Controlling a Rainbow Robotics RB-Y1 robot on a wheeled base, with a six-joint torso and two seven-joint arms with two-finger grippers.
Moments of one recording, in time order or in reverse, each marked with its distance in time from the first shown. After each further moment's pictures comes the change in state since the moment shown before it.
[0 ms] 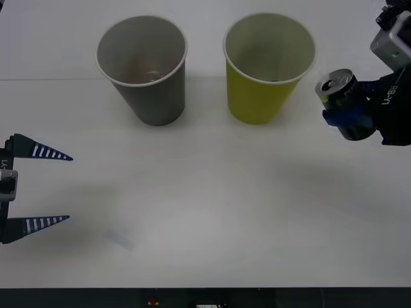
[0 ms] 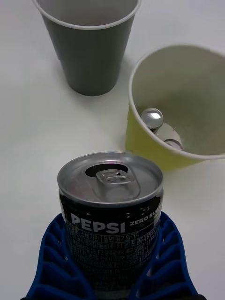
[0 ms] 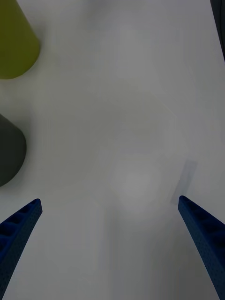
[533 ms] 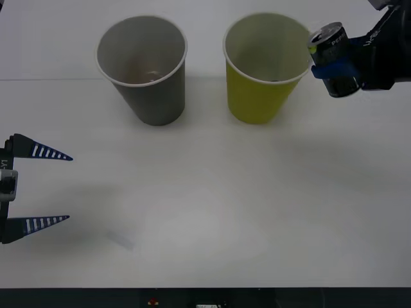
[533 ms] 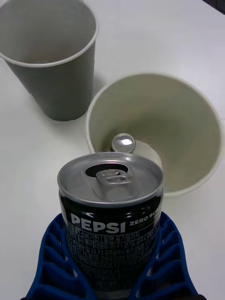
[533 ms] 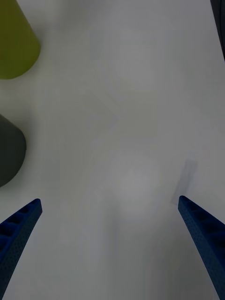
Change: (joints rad) right arm -0.266 0.036 0.141 0.233 0.115 0.000 -0.051; left arm 0.000 0.000 0.000 0.000 0.000 0.000 0.000
